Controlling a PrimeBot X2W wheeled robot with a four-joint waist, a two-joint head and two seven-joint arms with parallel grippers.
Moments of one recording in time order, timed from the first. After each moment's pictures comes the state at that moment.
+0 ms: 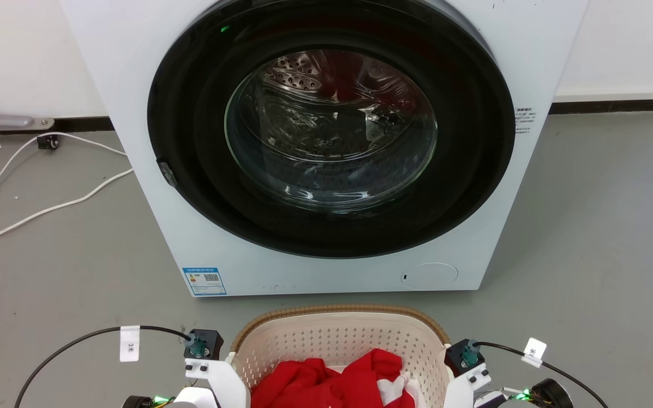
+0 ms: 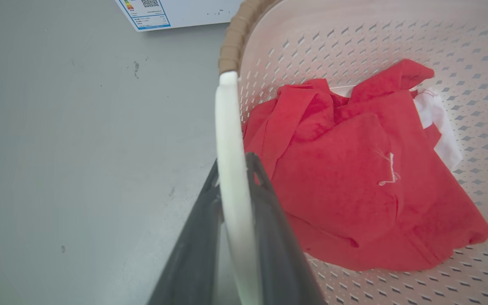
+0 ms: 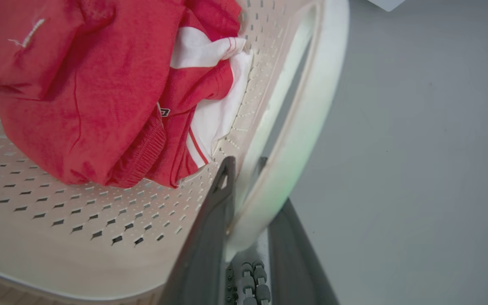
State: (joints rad) left arm -0.49 0.08 -0.33 1.29 -0.32 -0.13 0.04; right arm -0.51 -0.06 0.94 1.27 0.59 0.13 0.20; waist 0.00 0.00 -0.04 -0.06
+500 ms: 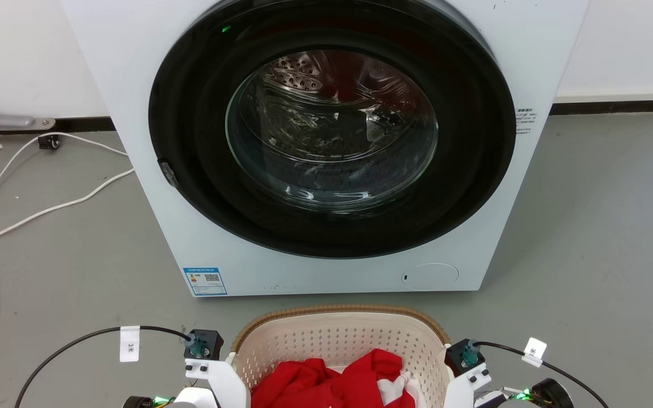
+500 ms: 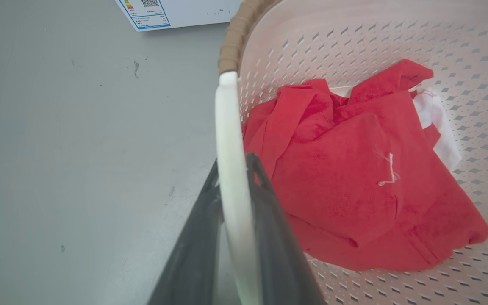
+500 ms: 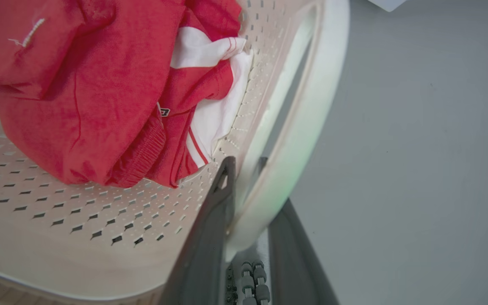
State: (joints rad) left arm -0.49 0.08 -0.35 1.29 -0.34 -0.13 0.04; right arm -0.52 -0.06 0.98 1.28 0.62 0.13 0.19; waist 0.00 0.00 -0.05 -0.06
